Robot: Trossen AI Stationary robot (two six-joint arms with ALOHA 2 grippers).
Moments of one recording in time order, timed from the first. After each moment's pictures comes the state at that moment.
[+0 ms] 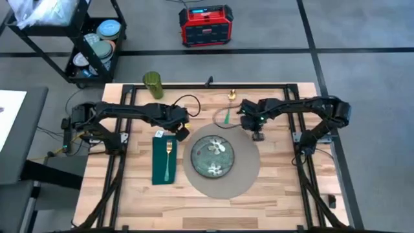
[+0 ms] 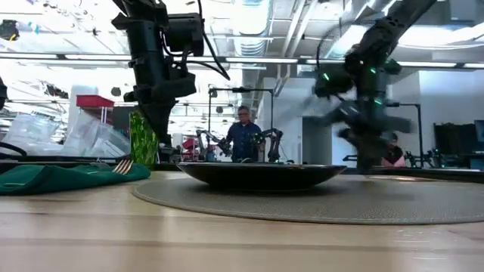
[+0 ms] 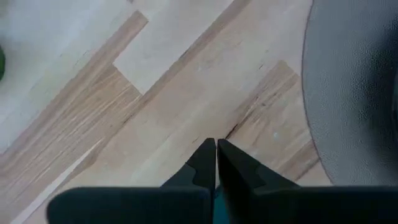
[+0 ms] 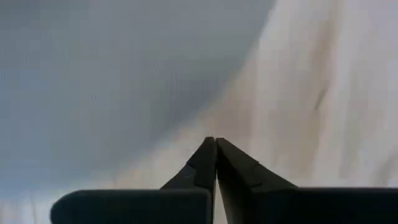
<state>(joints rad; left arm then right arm) 0.21 1.52 1.03 -0.85 -0.29 -0.55 -0.41 1.56 0.84 -0.62 -0.04 -0.47</state>
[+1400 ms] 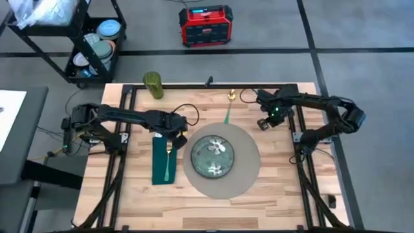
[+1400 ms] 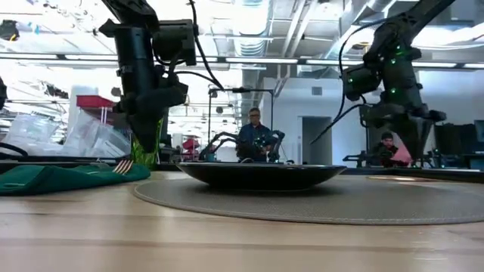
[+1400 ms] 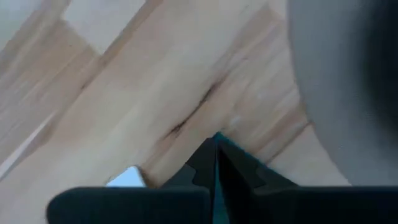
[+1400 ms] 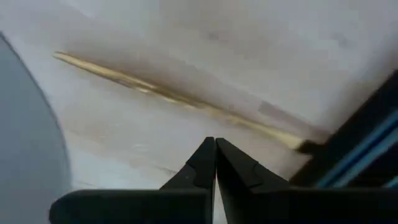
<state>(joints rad) 0.14 1.52 0.94 -0.77 -0.21 -0.58 -0.65 1.39 0.80 -1.03 -0.09 0.52</state>
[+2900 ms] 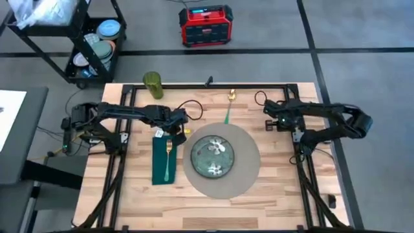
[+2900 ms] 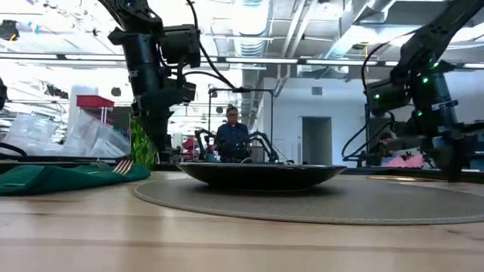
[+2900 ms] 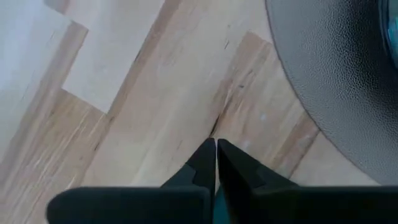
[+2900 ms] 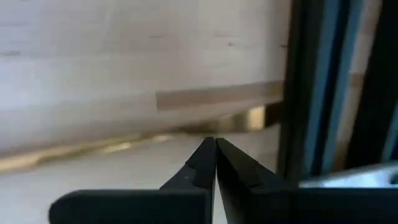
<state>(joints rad) 0.25 1.52 0.94 -0.71 -0.18 -0.24 -0.69 1.33 0.54 -0.92 0.16 0.92</state>
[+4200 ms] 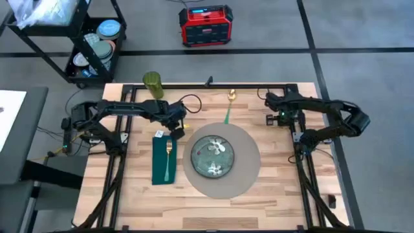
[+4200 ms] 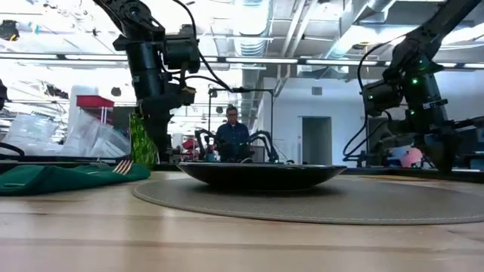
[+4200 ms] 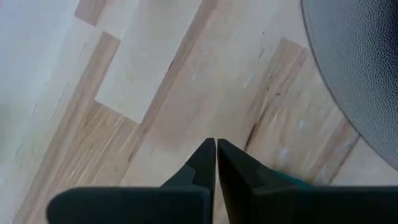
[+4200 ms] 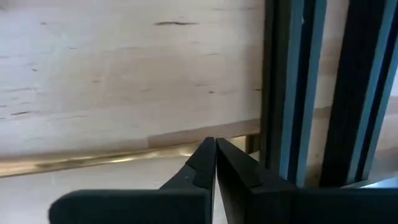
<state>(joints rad) 0.34 1.52 0.94 -0.70 -0.16 -0.13 -0.82 1.35 0.61 -0.96 0.18 0.83</state>
